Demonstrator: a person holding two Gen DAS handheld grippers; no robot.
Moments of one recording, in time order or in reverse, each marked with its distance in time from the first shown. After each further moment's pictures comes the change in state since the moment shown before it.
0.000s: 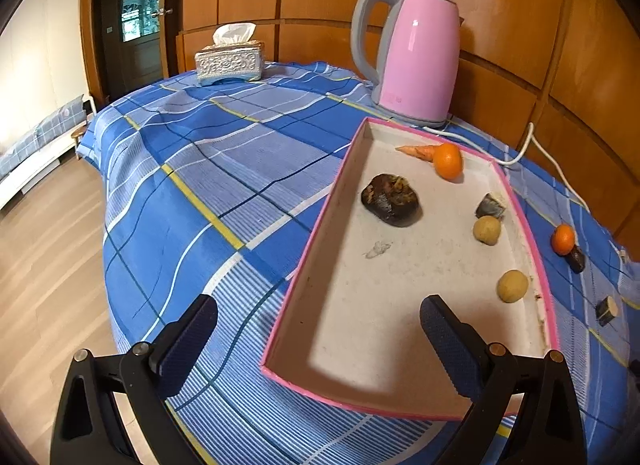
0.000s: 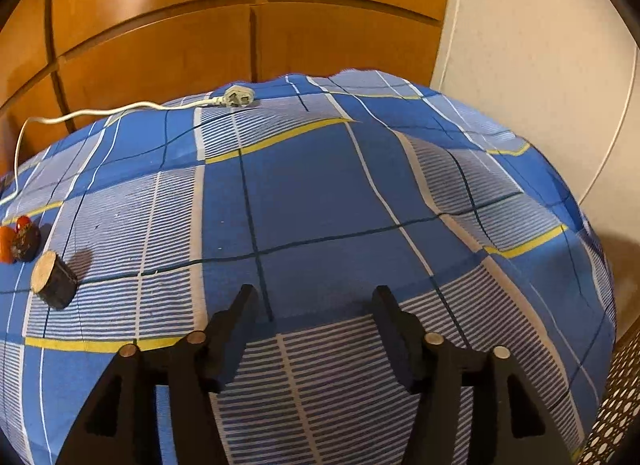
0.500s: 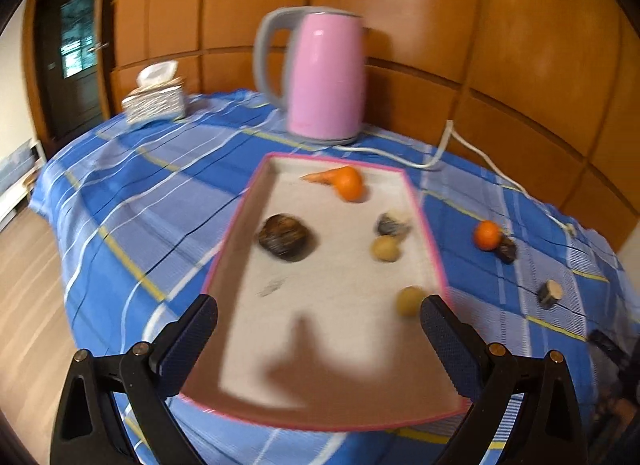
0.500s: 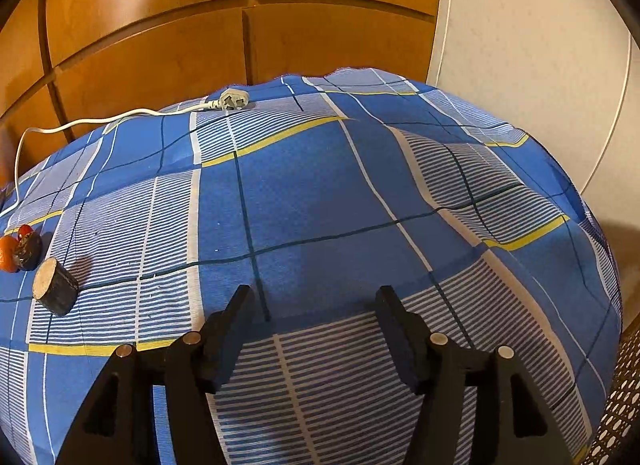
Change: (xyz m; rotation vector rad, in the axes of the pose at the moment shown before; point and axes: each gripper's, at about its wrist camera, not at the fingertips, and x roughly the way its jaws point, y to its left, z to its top) left arm -0.031 -0.062 0.025 0.167 -0.036 -0.181; right arm 0.001 -0.003 0.000 0.024 -0.005 0.014
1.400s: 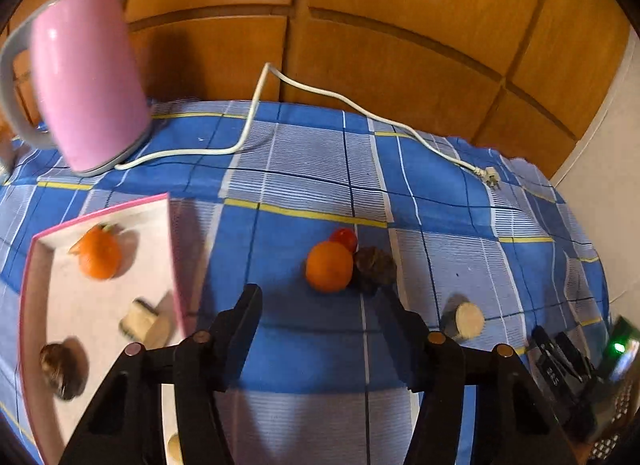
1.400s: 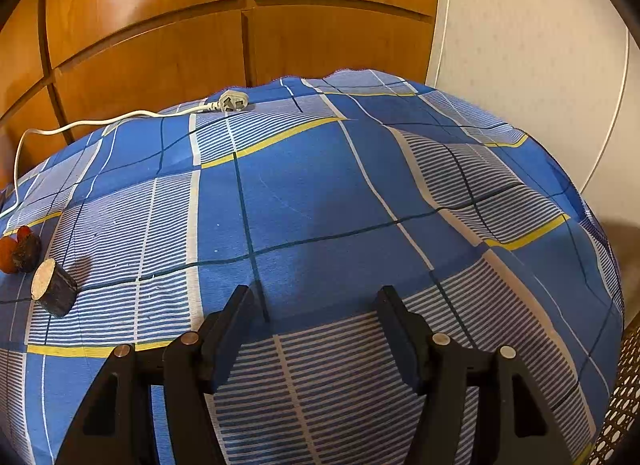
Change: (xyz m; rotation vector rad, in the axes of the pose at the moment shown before) left arm 0.116 -0.173 0.076 0.271 0.250 -0.322; right arm 0.001 0.001 -0.001 0.004 -0.008 -0.003
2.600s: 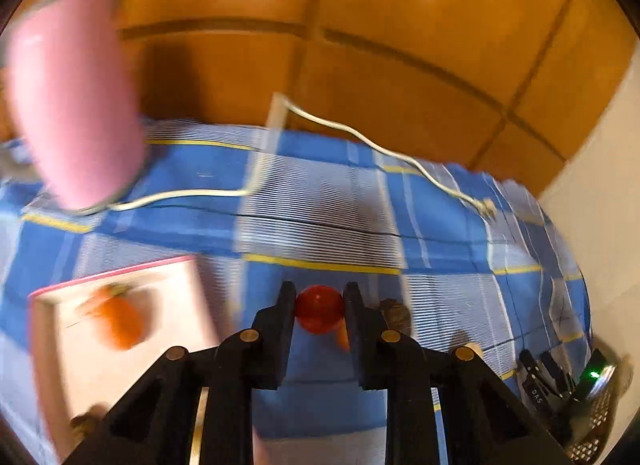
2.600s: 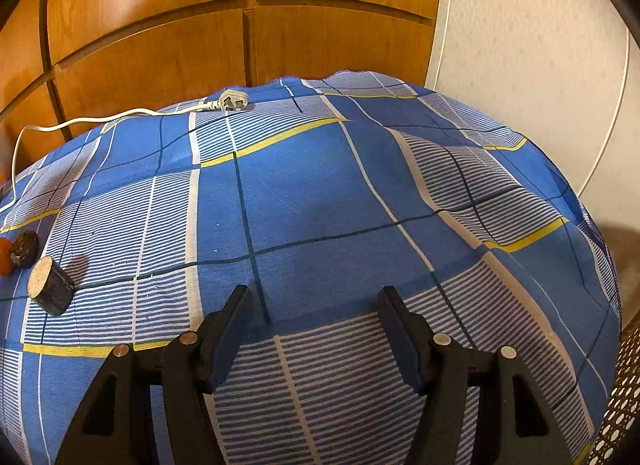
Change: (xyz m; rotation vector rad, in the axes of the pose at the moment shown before) left arm -0.018 0.058 0.045 -0.033 -0.019 -0.067; right arm 0.001 0.001 0.000 -0.010 -0.003 -0.011
